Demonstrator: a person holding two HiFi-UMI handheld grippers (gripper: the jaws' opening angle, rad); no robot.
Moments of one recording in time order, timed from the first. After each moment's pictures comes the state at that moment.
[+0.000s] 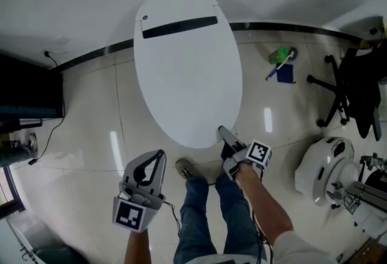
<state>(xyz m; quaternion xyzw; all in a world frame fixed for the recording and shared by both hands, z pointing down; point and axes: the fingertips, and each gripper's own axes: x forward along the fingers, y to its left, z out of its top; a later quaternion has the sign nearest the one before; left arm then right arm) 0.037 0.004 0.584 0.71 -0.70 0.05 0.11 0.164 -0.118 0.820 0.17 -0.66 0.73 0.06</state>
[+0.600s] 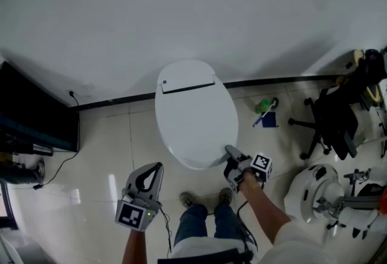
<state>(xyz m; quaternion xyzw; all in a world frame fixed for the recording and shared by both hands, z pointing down) -0.019 0.026 0.416 0.72 -0.69 0.05 0.04 0.146 -0.154 0.647 0.25 -0.58 0.77 0.03</state>
